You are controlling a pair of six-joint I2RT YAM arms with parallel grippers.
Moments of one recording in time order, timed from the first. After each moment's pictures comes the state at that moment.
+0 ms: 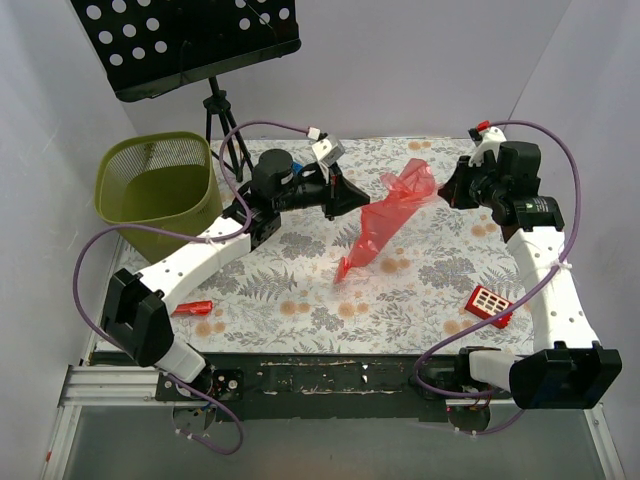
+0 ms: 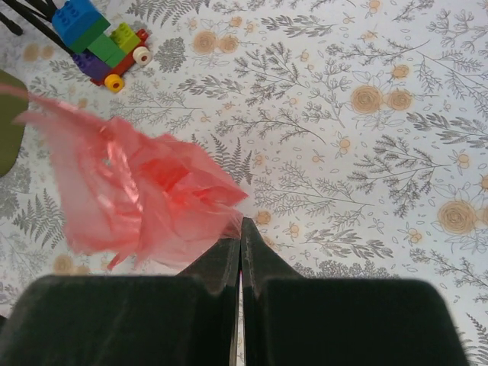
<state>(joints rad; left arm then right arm) -0.67 1.51 1.29 0.17 0.65 -0.23 0.06 1.20 1.28 -0.63 -0.36 0.08</state>
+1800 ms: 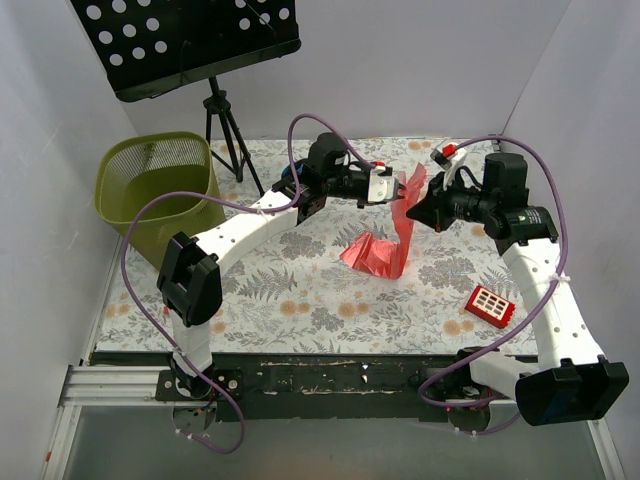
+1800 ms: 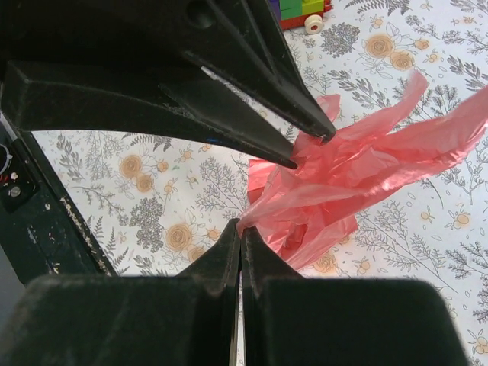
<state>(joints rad) -0.75 1.87 1.68 -0.03 0.79 0.75 0.14 1.13 1.22 -0.67 -0.77 -0.19</state>
